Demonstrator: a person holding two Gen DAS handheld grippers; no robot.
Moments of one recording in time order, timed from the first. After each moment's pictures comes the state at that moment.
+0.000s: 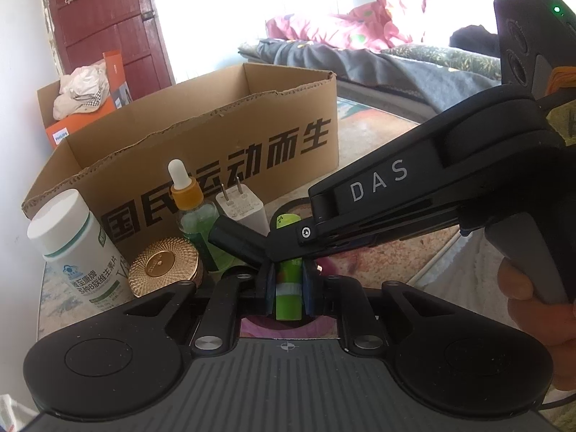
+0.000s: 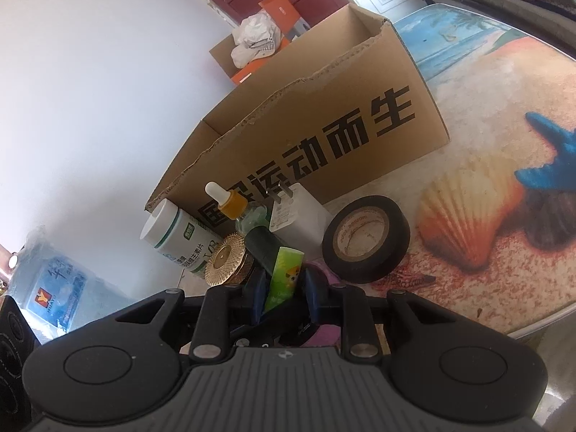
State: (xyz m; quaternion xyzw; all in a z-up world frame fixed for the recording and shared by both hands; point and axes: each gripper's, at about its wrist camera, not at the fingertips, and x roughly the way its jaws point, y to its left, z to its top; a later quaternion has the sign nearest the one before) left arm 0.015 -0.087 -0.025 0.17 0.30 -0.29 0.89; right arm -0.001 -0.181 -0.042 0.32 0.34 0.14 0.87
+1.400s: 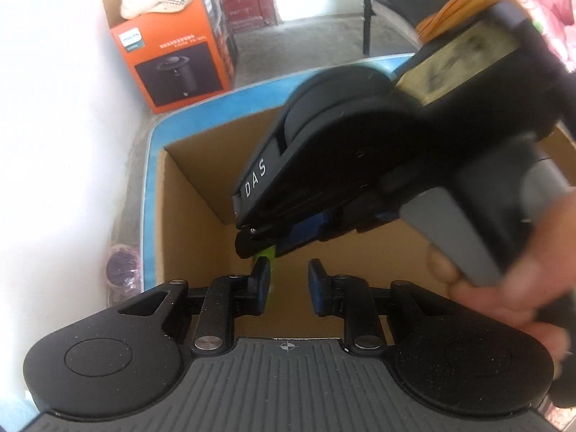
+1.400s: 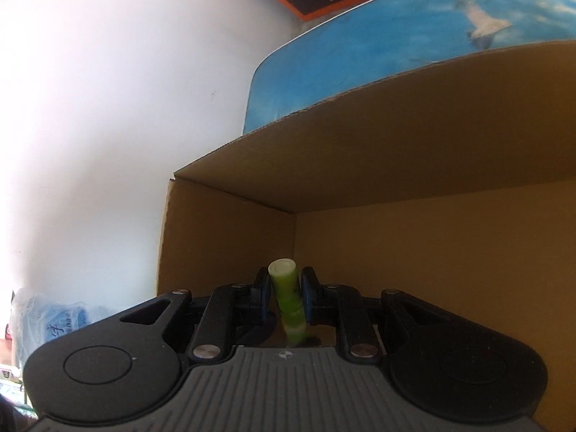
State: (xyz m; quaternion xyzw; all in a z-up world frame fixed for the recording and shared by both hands) left arm 0.273 -0.047 0.031 0.15 0.46 -0.12 0.86; right arm 0.354 -0.097 -0.026 0.30 0.55 0.22 0.75
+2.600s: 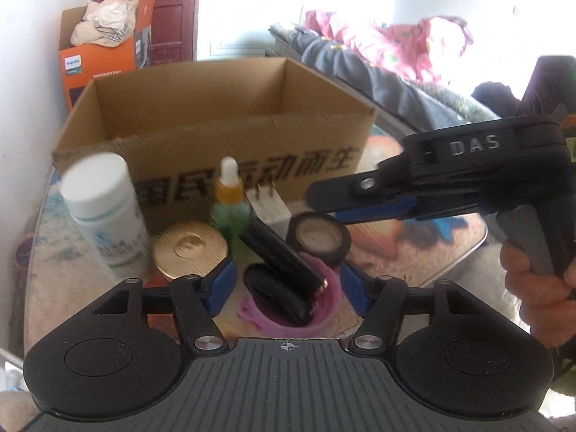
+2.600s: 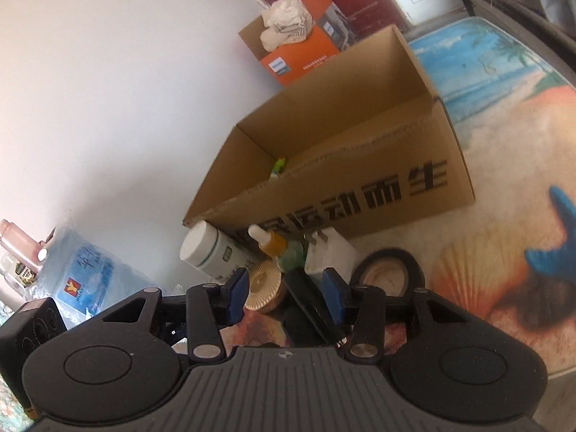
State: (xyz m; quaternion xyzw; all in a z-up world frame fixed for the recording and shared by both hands) left arm 0.036 -0.062 0.024 0.05 0.37 -0.28 0.88; right arm 0.023 -0.195 -0.007 0.29 0.38 0.19 0.86
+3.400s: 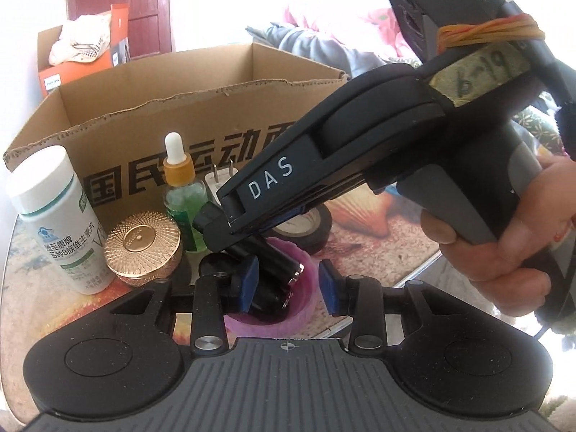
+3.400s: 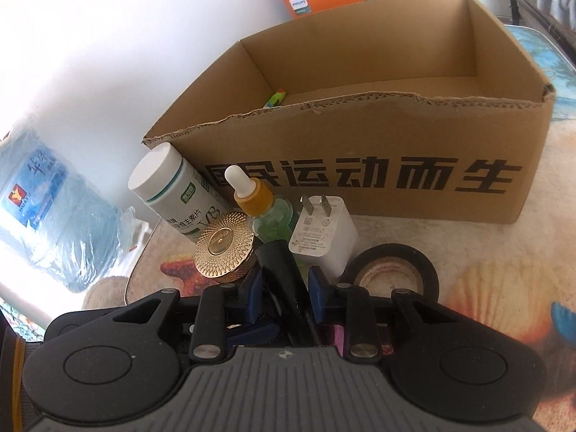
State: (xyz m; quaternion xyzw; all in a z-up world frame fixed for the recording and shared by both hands) left arm 0.025 -0.083 -0.008 0.09 0.35 -0.30 0.88; right arm 0.062 -0.146 -0.023 0.13 0.45 0.22 0.86
